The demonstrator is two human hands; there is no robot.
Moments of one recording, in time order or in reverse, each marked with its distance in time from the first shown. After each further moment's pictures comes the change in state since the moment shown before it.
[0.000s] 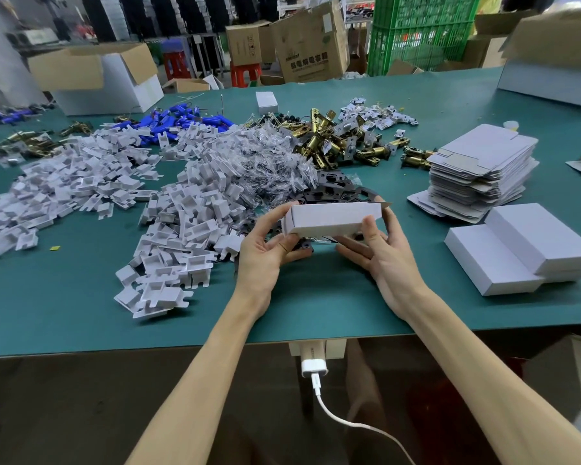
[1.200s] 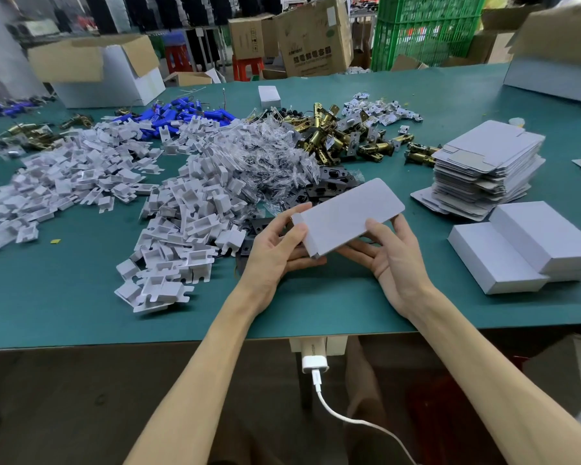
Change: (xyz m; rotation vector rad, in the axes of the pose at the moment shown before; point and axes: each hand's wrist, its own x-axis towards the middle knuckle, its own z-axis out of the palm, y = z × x) left_hand -0.001 0.005 0.002 -0.004 -0.124 -0.204; right_hand -0.005 -0.004 -0.001 0.117 -0.045 0.007
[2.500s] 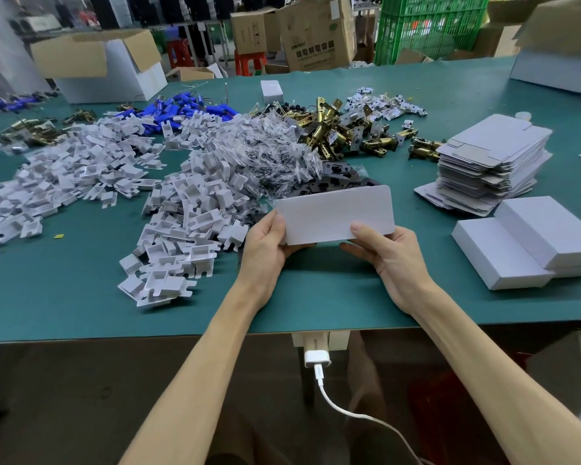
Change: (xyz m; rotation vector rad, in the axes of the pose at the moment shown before) left_hand 0.005 -0.005 -0.005 0.007 0.178 0.017; right_hand 0.000 0.007 -0.003 -0.111 -0.052 -0.016
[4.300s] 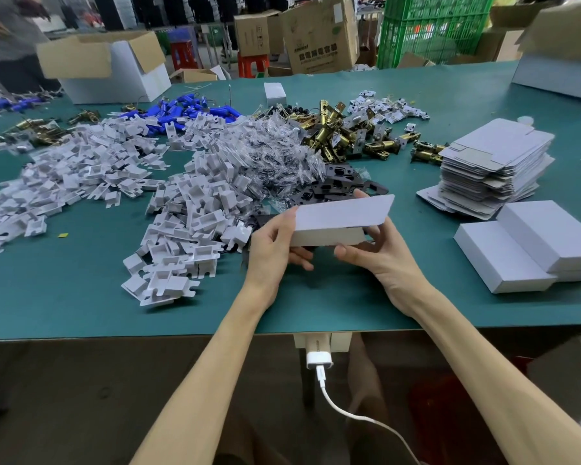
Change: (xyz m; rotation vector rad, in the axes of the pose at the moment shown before) left_hand -0.004 -0.002 0.004 0.180 0.068 0.098; right_hand -0.003 -0.005 0.006 -0.229 -0.162 -0.044
